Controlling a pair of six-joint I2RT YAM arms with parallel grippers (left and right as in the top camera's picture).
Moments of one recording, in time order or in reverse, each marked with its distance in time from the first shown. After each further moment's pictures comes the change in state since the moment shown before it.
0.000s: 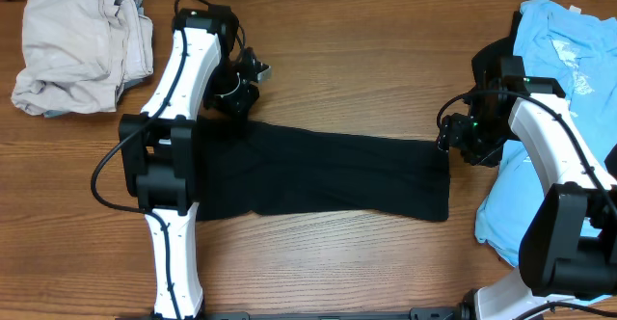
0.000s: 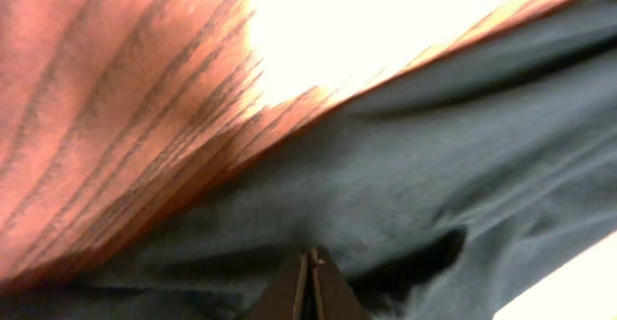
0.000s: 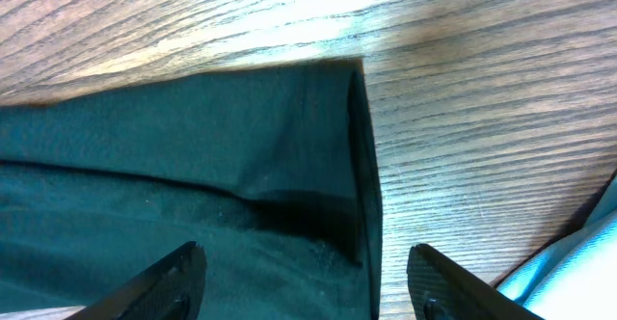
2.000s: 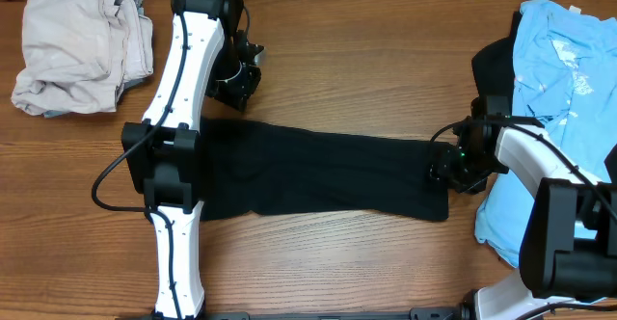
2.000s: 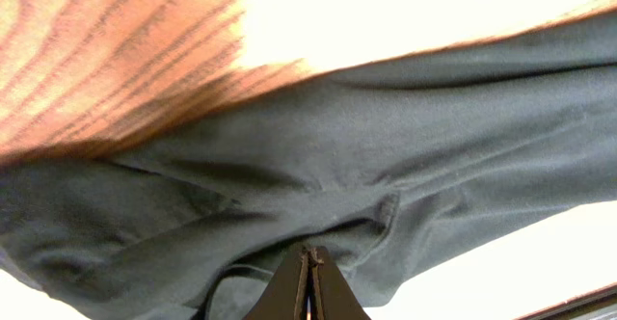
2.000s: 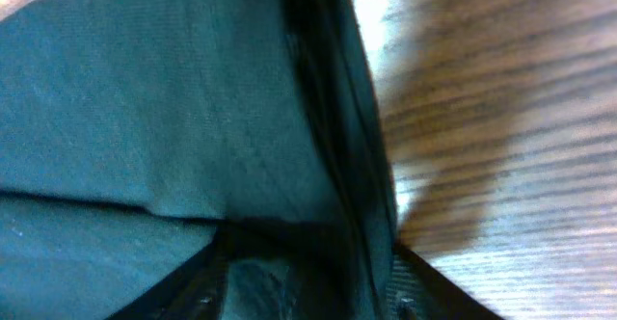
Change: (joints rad) left arm -0.031 0.026 0.267 -0.233 -0.034 -0.255; right arm -0.001 -0.008 -0.305 0.283 -0.057 0.069
